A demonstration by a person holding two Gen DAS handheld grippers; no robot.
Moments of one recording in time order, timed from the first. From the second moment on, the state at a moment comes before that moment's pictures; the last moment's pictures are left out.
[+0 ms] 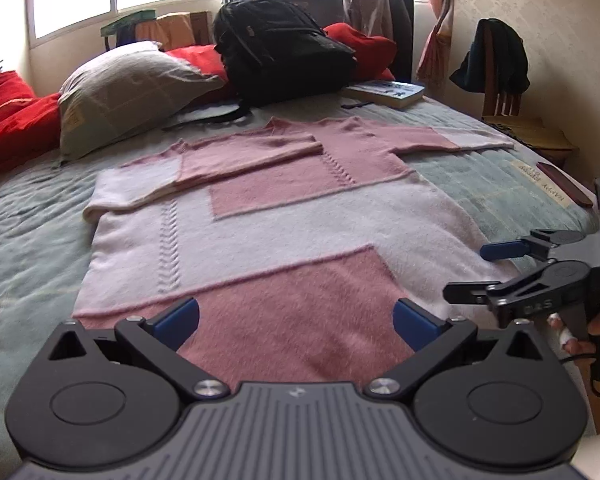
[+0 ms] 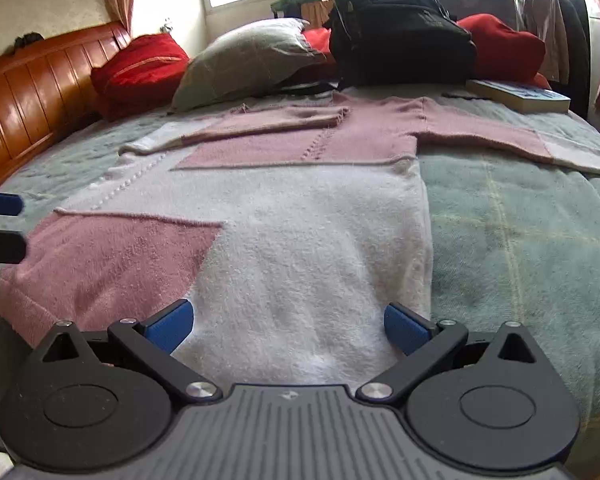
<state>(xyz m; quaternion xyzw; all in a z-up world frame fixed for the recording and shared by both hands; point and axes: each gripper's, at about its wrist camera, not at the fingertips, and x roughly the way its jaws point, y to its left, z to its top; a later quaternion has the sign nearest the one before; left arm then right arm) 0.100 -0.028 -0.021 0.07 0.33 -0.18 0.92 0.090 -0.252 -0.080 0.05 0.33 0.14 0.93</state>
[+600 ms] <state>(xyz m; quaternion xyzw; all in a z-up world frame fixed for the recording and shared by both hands) 0.164 -0.061 -0.041 0.04 0.33 -0.21 0.92 0.193 -0.475 -0.061 0.18 0.26 -0.03 0.95</state>
